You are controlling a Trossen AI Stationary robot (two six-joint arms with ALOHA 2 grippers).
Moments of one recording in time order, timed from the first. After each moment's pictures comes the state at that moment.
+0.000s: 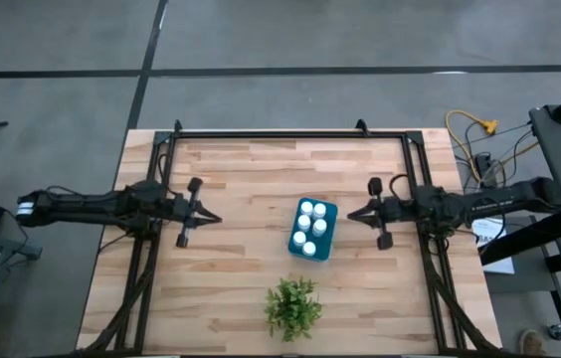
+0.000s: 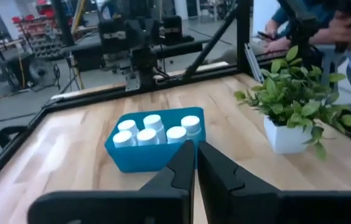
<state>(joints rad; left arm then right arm) 0.04 0.39 0.24 0.05 0.20 0.17 0.06 0.66 0.20 0.44 -0.04 -0.05</state>
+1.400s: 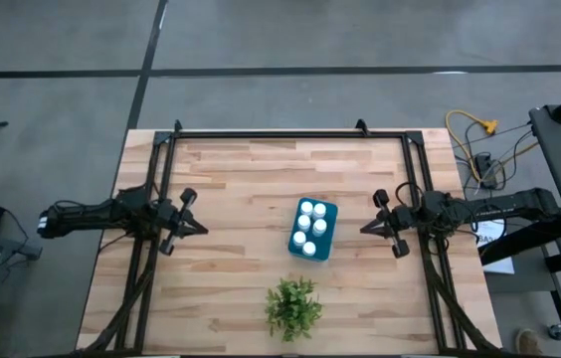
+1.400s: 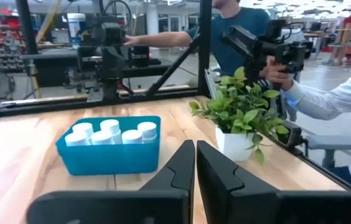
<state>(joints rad) 0.04 0.04 0.06 -0.08 0.36 0.01 0.05 0.35 0.01 0.32 -0.21 0.02</state>
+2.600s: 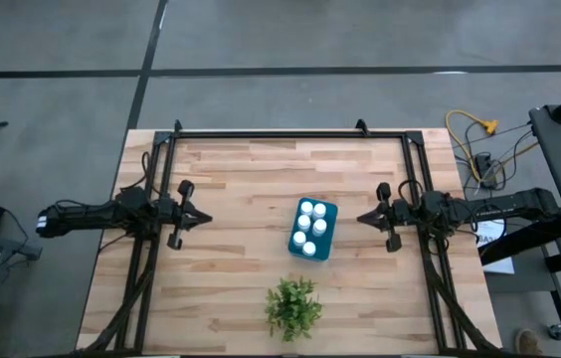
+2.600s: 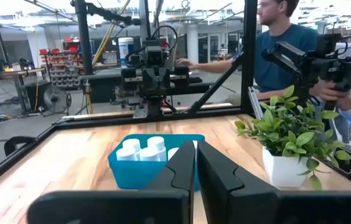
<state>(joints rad) 0.04 0.06 0.02 0.06 0.17 0.03 0.05 0.35 0.01 0.32 -0.02 0.03</state>
